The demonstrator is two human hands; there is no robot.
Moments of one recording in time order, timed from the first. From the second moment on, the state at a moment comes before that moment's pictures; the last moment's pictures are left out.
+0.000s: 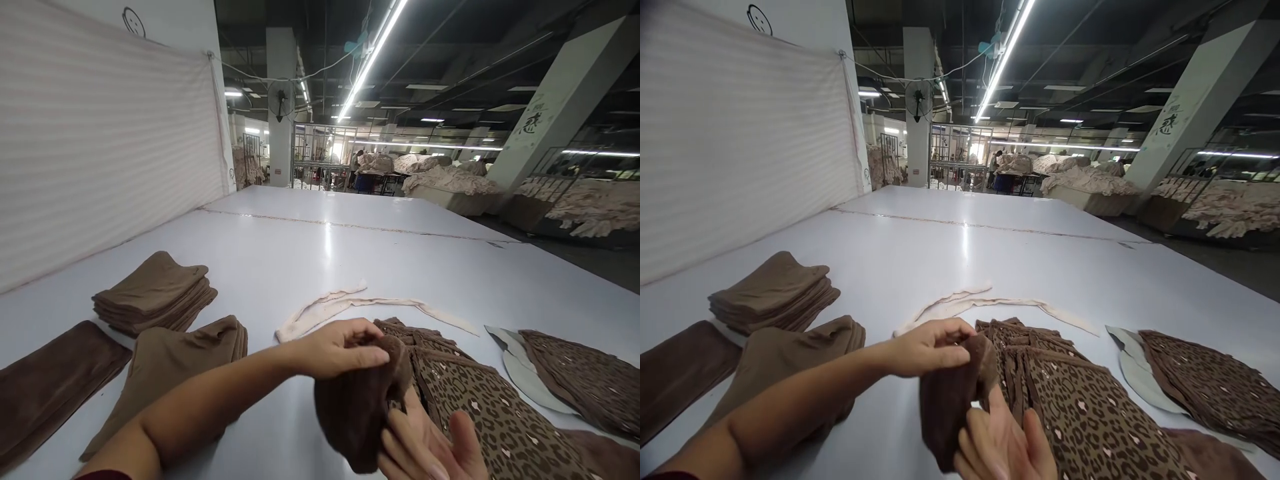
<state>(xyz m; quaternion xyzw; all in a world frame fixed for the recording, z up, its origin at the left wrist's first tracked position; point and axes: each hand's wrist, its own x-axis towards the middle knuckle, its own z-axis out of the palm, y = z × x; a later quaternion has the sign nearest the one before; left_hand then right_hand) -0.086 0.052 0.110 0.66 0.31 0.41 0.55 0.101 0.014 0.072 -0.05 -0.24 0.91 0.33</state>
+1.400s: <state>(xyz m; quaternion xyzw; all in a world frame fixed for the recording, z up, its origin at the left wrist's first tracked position) -0.107 0.049 0.089 0.68 0.41 0.32 0.52 0.101 0.057 0.041 -0.26 -0.54 0.77 0.21</state>
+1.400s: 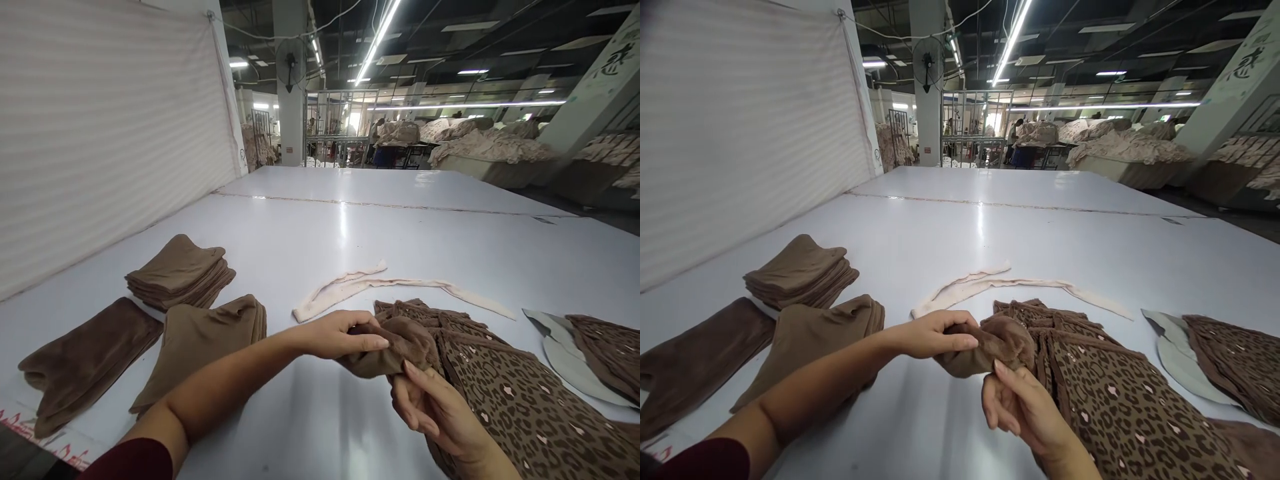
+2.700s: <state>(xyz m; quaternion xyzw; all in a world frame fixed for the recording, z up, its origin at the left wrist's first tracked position) -0.085 0.036 0.080 0.54 0.43 0.54 0.48 0.099 0.025 0.026 -0.33 -0.40 0.74 0.44</state>
